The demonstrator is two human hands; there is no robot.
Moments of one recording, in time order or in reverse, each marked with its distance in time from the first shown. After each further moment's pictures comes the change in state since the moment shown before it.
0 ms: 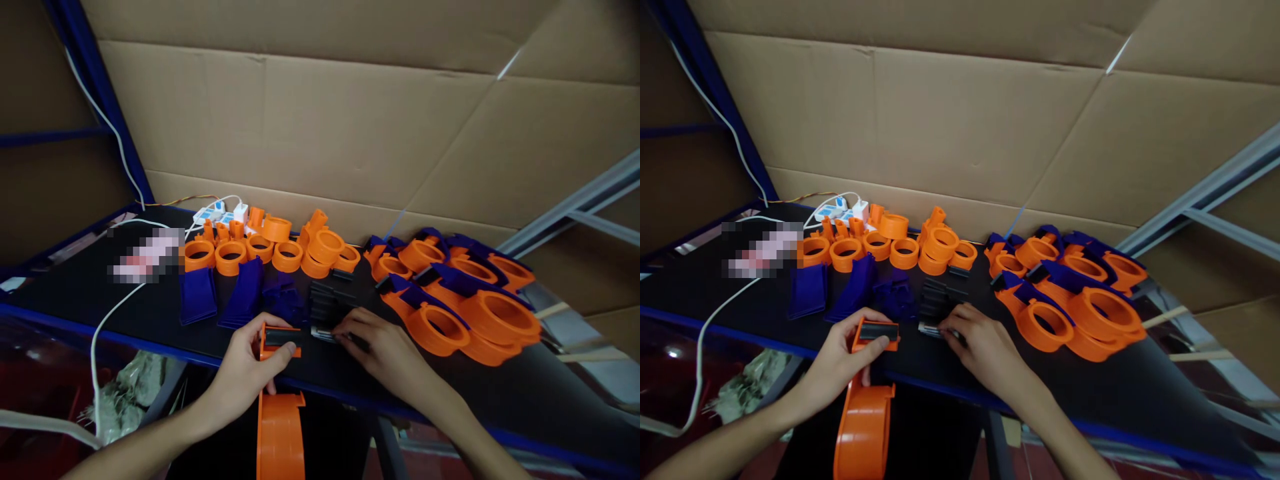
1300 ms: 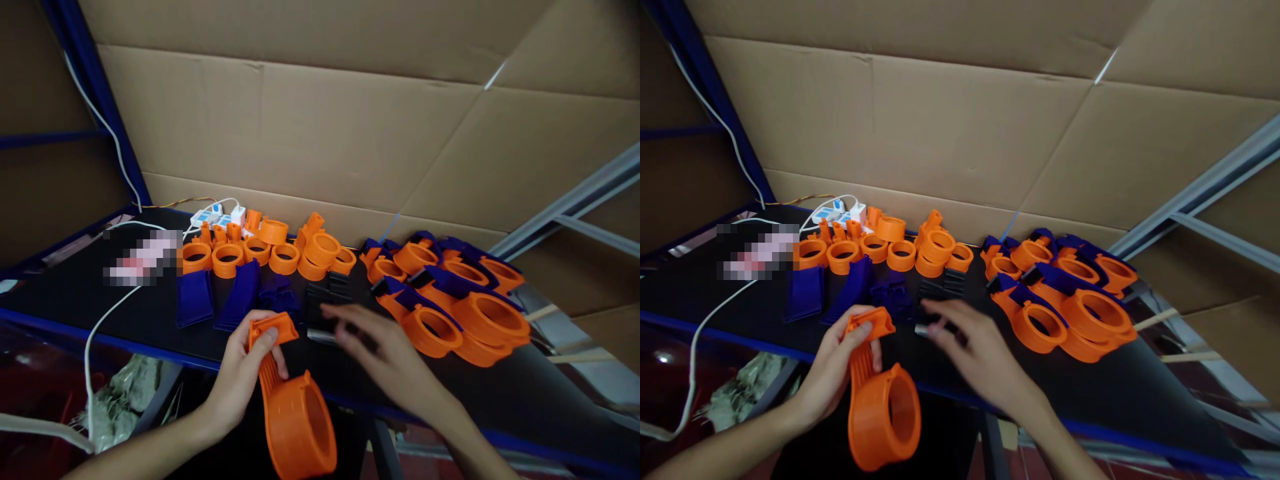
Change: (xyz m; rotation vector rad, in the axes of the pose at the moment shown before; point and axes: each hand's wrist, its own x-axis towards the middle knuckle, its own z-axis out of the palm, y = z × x) left_hand -0.001 -0.002 0.014 -0.336 0.115 0.039; right_hand -0.003 -0.024 -0.018 0.255 0.157 -0.009
